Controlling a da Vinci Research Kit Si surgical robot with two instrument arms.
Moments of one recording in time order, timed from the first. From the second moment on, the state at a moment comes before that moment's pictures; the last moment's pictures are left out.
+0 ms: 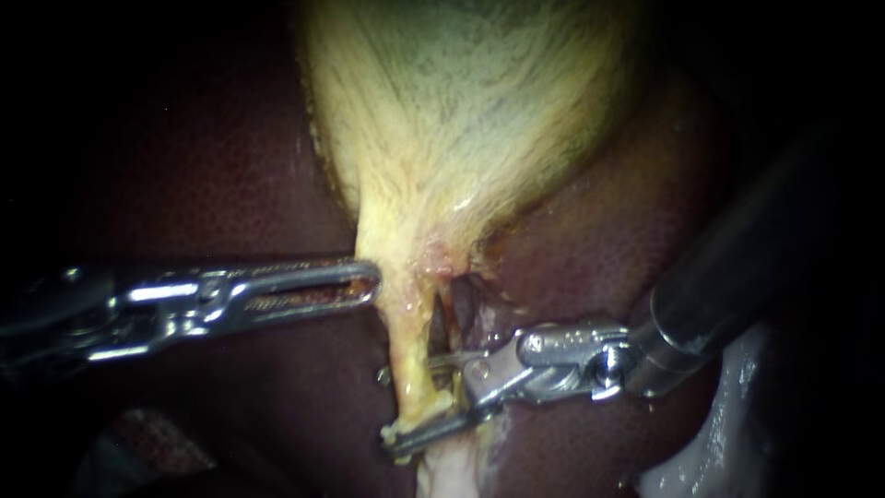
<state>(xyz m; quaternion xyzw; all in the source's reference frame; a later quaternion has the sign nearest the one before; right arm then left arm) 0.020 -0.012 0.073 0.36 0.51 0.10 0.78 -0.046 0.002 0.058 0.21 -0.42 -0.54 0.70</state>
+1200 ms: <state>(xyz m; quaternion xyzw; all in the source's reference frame) 0.019 -0.013 0.071 0.31 0.47 0.21 0.80 -0.046 0.002 0.058 0.21 -0.42 -0.54 0.70</state>
